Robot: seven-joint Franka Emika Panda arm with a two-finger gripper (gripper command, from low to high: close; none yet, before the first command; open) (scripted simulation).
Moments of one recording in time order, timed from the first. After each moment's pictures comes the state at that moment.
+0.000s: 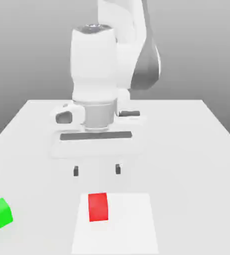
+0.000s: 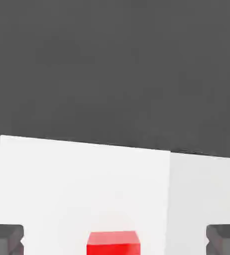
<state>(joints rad) 0.00 -0.05 -0.12 -2.75 0.00 2.75 0.56</state>
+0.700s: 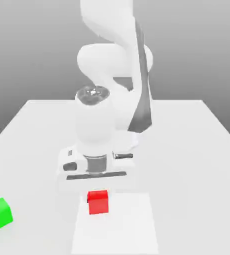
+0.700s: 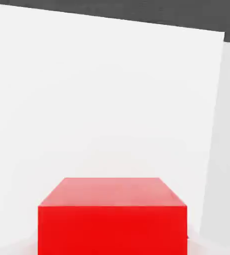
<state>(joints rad) -0.04 0.05 -0.08 -2.78 0.01 2.82 0.54</state>
